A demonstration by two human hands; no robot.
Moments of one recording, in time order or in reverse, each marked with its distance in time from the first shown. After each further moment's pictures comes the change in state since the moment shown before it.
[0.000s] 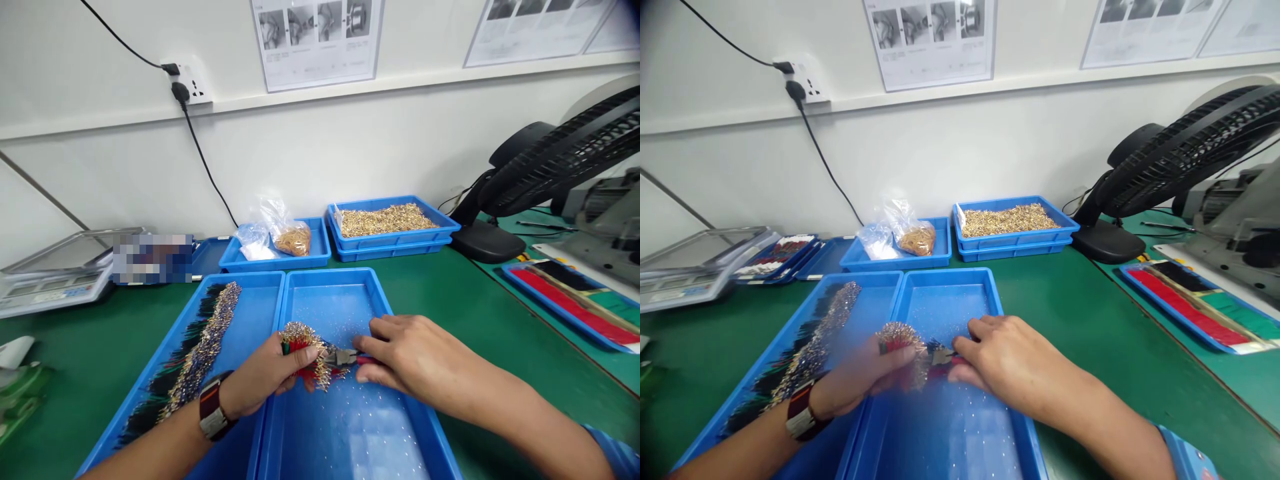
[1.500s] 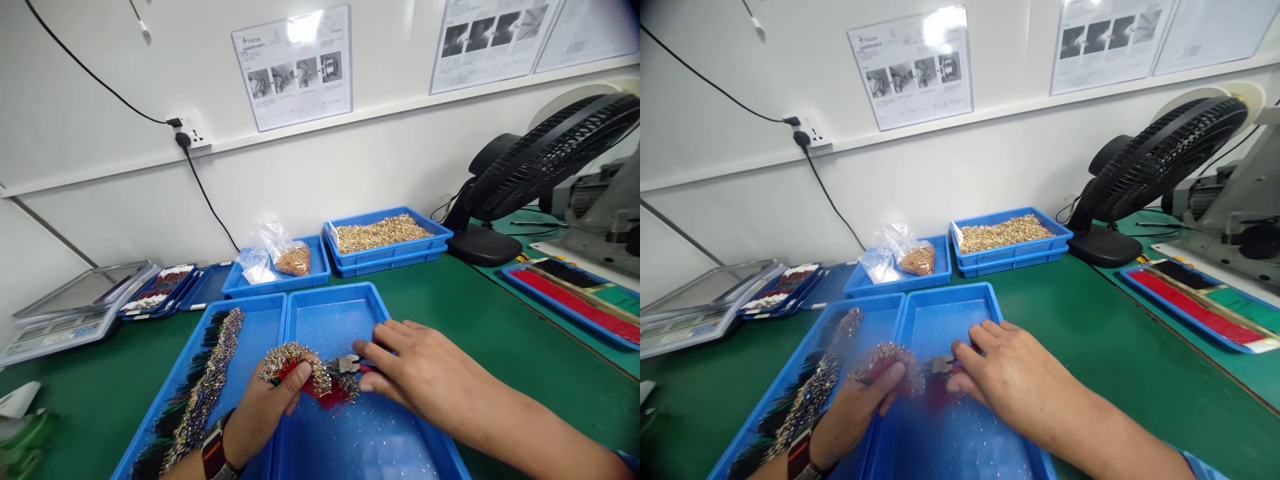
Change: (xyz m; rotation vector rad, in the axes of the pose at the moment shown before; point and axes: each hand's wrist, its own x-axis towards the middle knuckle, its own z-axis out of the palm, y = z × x) left_hand -0.010 -0.008 0.001 0.126 0.325 0.222; right_hand 0.000 -0.005 -0.002 -0.148 0.296 0.007
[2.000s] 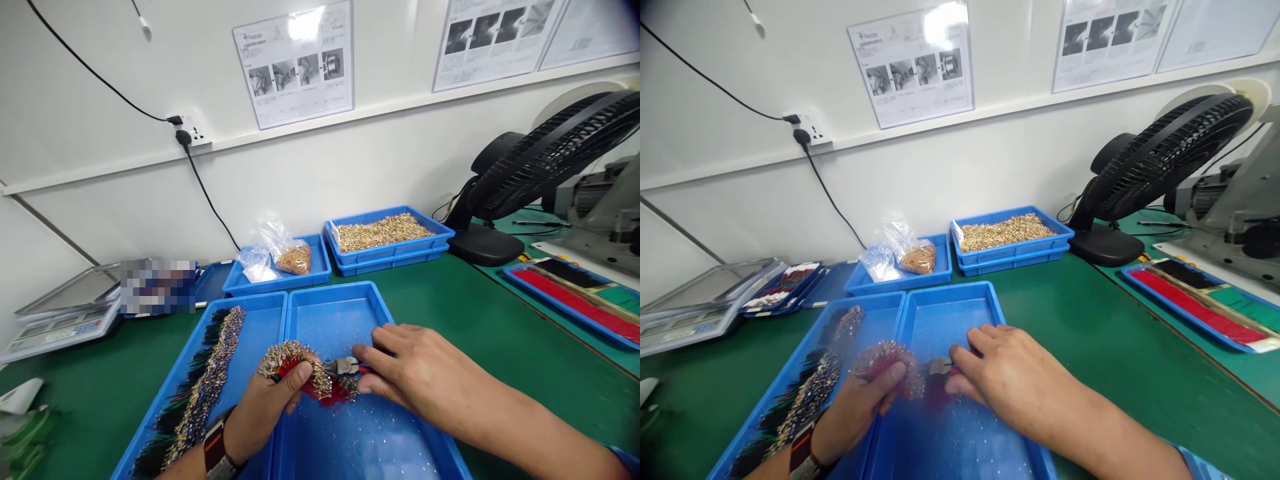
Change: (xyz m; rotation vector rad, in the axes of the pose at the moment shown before) left_hand 0.000 -0.002 0.001 -0.075 -0.021 0.000; right_hand 0.001 -0.002 0.000 0.056 -0.060 -0.002
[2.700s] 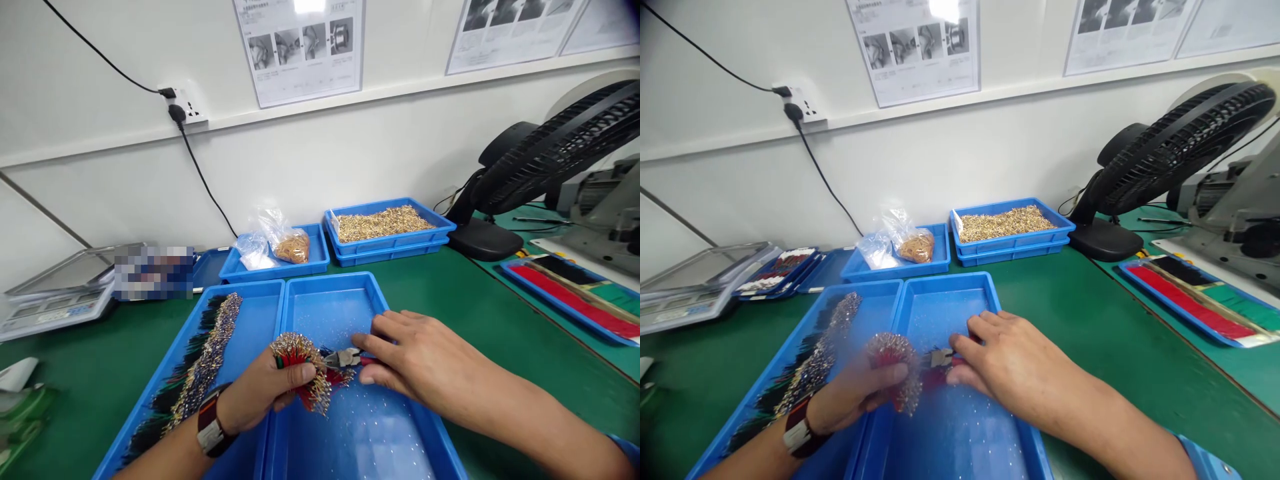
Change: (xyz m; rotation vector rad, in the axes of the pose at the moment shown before) left_hand 0.005 0.015 0.000 -0.207 -0.287 -0.179; right_hand -0.002 0.006 -0.007 0.044 -0.042 -0.026
